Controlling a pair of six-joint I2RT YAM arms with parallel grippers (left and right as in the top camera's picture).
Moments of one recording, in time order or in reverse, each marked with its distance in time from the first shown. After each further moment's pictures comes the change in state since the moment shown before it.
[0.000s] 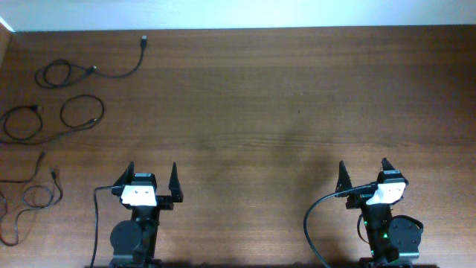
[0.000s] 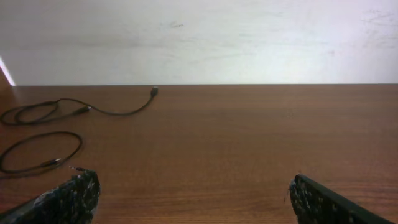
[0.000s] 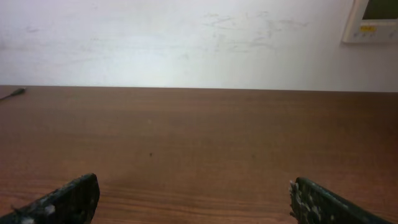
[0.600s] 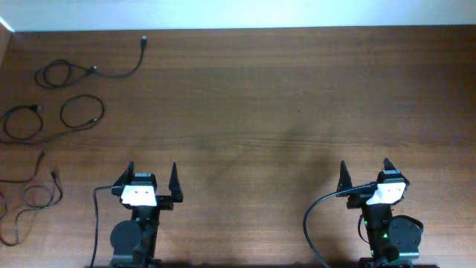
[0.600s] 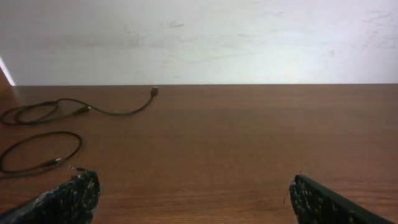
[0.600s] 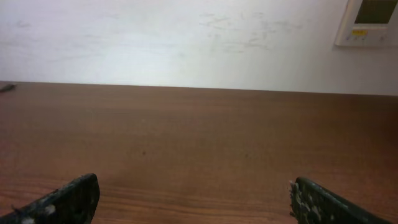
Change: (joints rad) left arm 0.000 0.000 0.000 0.000 0.000 0.000; right arm 0.000 0.000 0.000 -0.002 0.019 -0.031
